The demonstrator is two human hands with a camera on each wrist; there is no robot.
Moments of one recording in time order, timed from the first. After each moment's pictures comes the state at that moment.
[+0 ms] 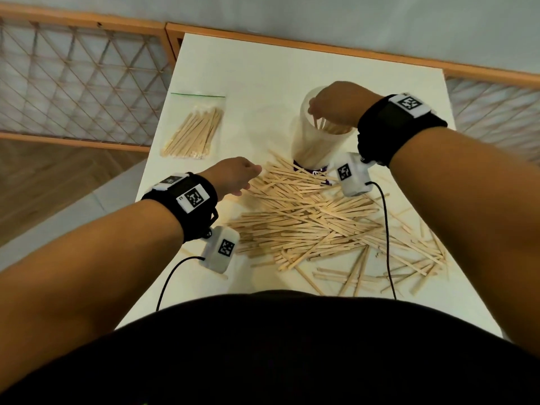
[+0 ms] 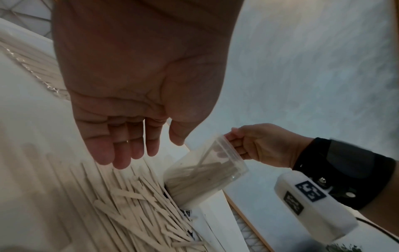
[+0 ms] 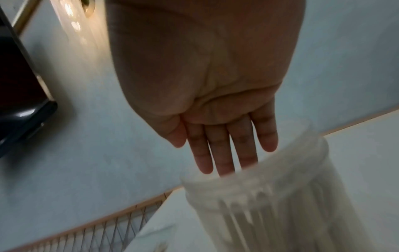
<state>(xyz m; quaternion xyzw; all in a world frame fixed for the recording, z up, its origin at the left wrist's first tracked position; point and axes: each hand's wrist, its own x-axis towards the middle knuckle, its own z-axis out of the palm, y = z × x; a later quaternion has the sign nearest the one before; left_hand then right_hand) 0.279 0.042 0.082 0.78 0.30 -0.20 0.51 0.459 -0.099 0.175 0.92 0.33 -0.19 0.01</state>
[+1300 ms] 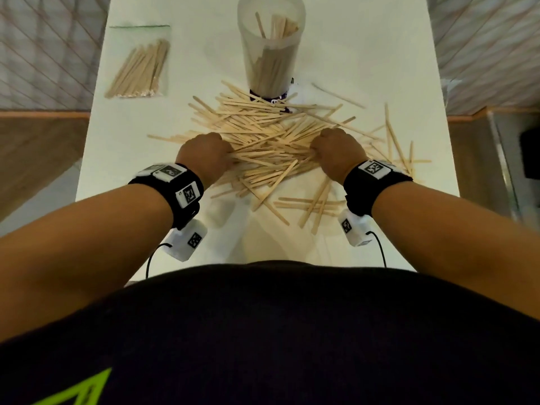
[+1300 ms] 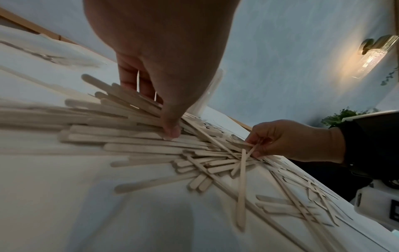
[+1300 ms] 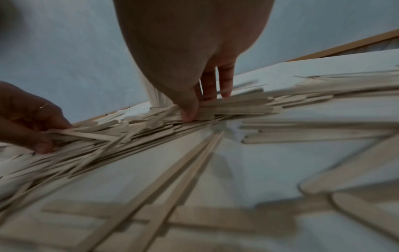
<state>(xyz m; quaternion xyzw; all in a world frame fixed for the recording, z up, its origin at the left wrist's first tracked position) 0.232 -0.048 0.028 0.97 0.14 -0.17 0.08 0.365 -0.291 0.017 0.91 0.37 -0.16 0.02</state>
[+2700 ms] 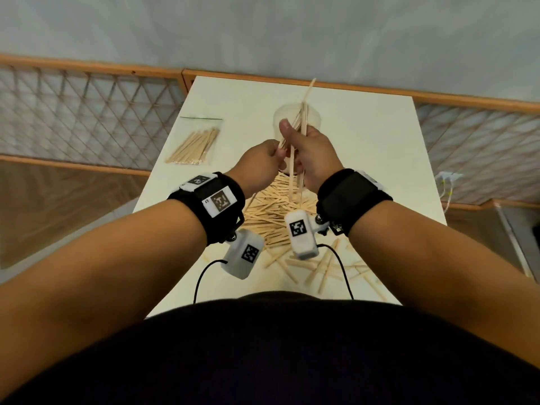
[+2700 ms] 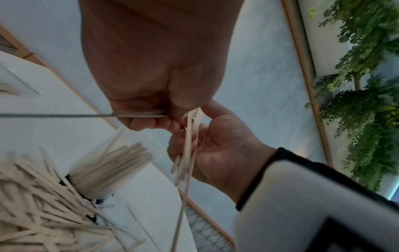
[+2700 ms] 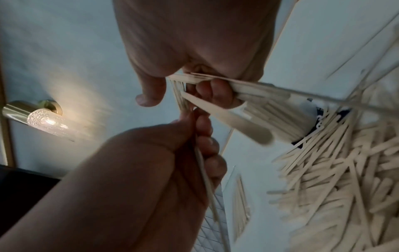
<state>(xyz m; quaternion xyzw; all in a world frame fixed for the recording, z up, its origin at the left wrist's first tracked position) 0.264 -0.089 0.164 0.82 0.20 0.03 0.54 0.340 -0.186 0.168 0.63 0.10 -0.30 -0.71</state>
